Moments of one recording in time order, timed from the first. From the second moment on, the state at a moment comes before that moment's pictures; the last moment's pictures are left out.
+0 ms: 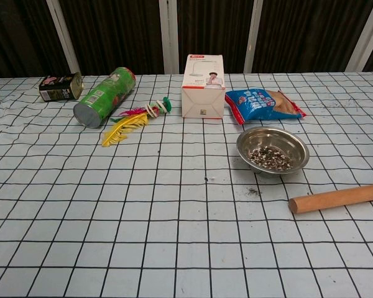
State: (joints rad) left arm -0.08 -1.12 -0.03 -1.59 1.52 1.50 -0.01; right arm 0.15 -1.22 0.09 -1.56 -1.49 1.46 -0.05
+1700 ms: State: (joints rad) left arm -0.08 -1.13 -0.03 -1.58 1.51 1.50 -0.01; right arm 0.30 -1.43 0.00 -1.35 -1.75 1.34 -0.09
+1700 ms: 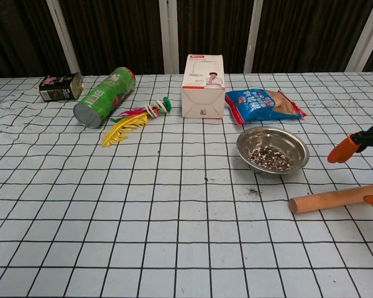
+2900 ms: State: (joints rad) left arm -0.09 -1.12 -0.03 -1.59 1.51 1.48 -0.01; right arm 0.36 -1.63 -0.01 -1.17 -1.69 1.29 -0.07
